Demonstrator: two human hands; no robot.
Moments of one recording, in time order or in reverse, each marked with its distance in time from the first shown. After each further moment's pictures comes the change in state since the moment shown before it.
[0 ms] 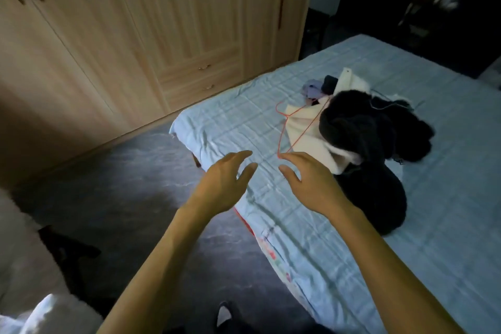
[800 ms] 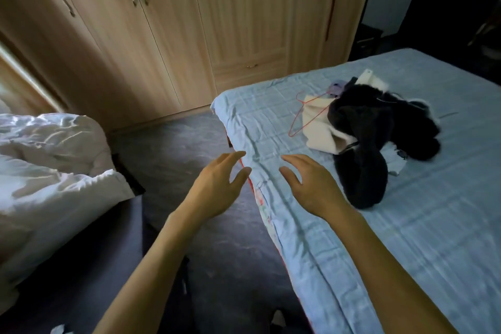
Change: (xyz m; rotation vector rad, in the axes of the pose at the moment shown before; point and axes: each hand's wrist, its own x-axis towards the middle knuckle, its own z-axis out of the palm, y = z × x) left_hand -0.253 0.186 0.097 0.107 0.217 -0.261; right_hand -0.249 0.070 -0.075 0.055 -0.095 -0.276
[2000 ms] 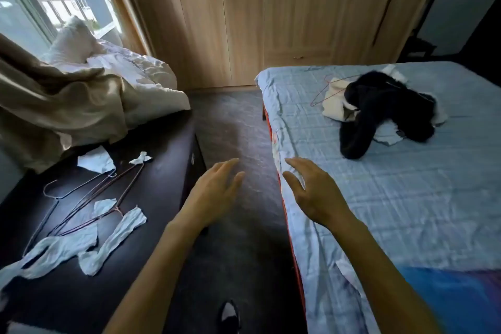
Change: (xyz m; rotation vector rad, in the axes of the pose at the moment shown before) left_hand -0.464 0.159 0.065 -0.107 0.138 -0.281; right_hand -0.436 -0.040 -0.075 -0.004 -0.137 -0.234
